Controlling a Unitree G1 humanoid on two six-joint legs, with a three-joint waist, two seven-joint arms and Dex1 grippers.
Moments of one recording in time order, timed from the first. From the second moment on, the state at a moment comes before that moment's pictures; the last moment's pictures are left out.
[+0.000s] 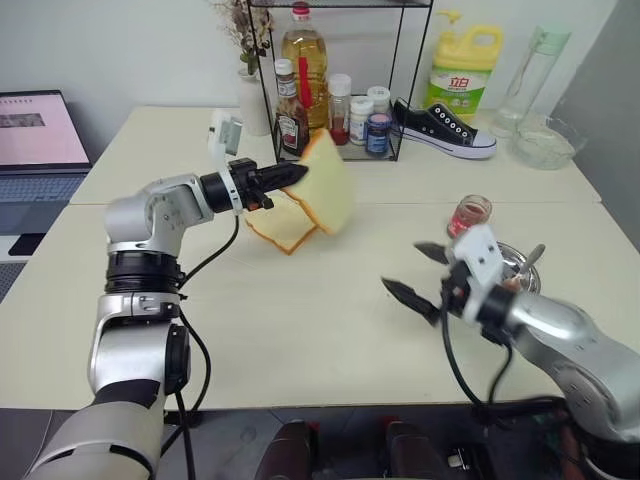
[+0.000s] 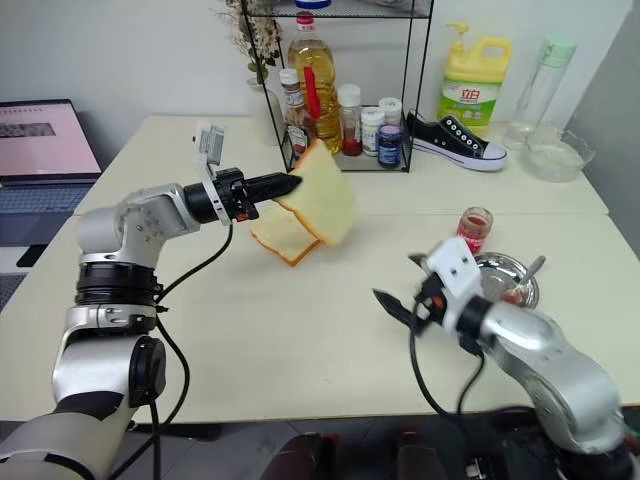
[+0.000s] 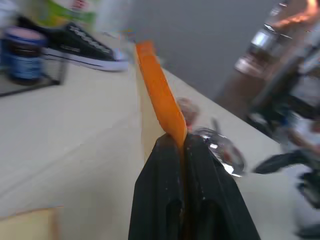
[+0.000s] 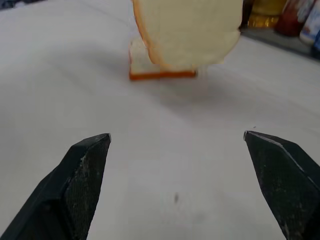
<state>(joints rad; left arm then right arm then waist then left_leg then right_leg) -0.97 0.54 0.10 0.34 -0.60 0.98 -1.09 -0.09 -0.63 -0.09 -0.81 0.61 0.93 0.44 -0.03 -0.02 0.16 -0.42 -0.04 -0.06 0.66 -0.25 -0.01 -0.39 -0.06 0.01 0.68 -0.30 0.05</state>
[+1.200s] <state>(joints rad) -1.03 0.35 -0.31 0.98 -0.03 -0.02 -1.26 -0.03 -0.81 -0.06 -0.95 0.83 0.98 0.42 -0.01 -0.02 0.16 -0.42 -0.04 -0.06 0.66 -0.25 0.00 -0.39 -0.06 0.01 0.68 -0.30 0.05</state>
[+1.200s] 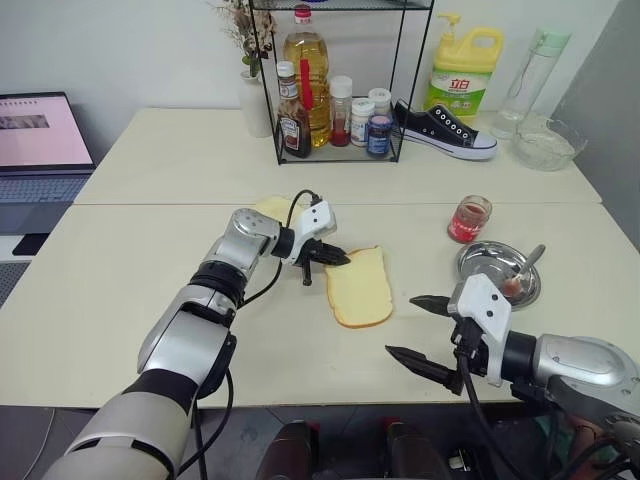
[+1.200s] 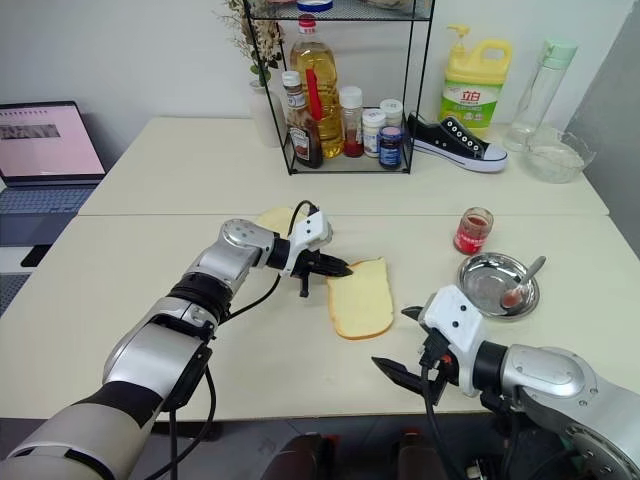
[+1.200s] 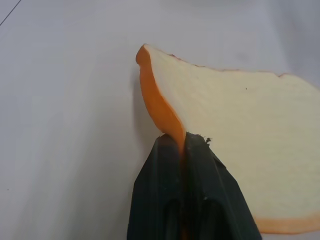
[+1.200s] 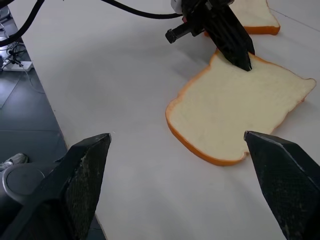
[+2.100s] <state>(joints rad) -0.73 0.35 -0.15 0.08 -0.25 0.27 -1.14 0.10 -0.59 -0.77 -0.58 1.10 0.95 0.14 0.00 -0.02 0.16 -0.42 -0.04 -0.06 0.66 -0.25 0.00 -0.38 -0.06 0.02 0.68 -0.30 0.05</state>
